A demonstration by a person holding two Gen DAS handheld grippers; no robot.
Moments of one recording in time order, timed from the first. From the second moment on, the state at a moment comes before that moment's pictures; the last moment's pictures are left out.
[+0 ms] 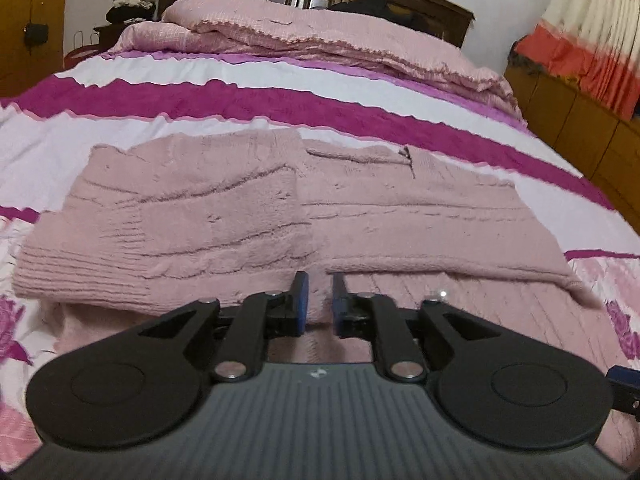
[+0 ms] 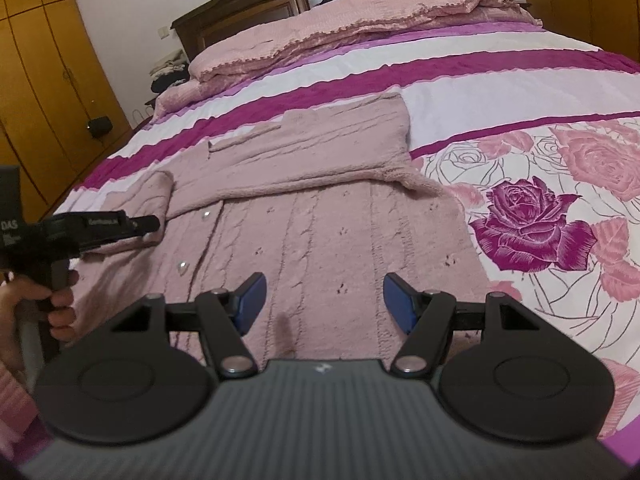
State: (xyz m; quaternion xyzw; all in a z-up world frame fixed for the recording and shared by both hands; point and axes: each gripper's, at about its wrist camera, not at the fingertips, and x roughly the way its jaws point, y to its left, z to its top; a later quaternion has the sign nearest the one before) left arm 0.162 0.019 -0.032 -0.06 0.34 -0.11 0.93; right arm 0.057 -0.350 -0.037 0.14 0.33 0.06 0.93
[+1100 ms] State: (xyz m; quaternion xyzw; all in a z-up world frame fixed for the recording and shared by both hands) left arm 0.047 0.139 0.031 -0.08 0.41 0.06 0.91; right arm 0.098 -0.253 0.025 0.07 0.33 0.18 0.92
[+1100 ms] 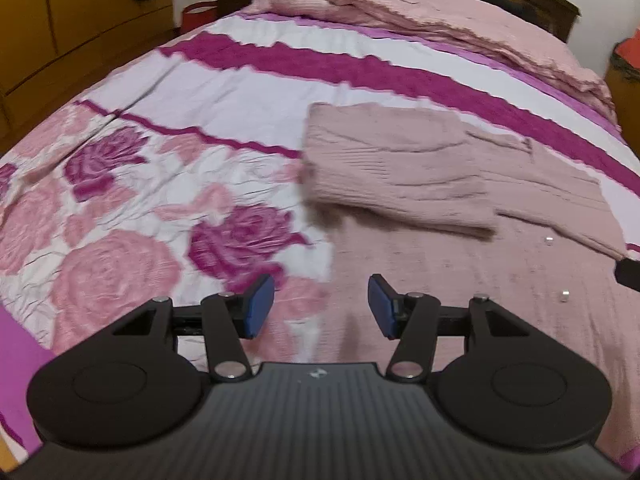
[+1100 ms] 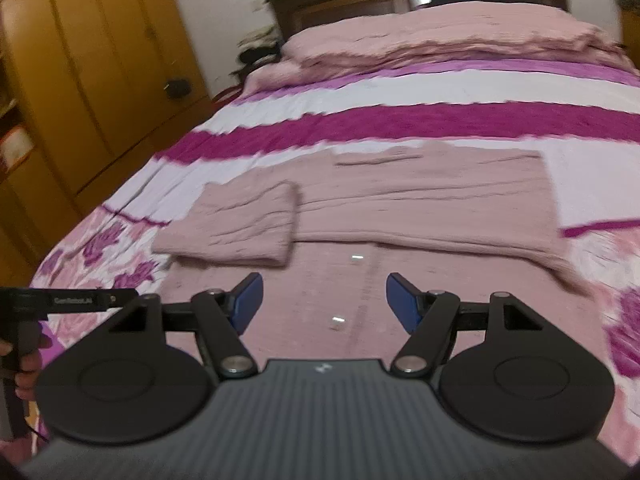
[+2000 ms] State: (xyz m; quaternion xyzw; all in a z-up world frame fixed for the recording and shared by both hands) left arm 0.031 0.211 -0.003 -0.13 0.41 0.13 0.89; right arm 0.178 -0.032 -0.020 -0.11 0.33 0.31 0.88
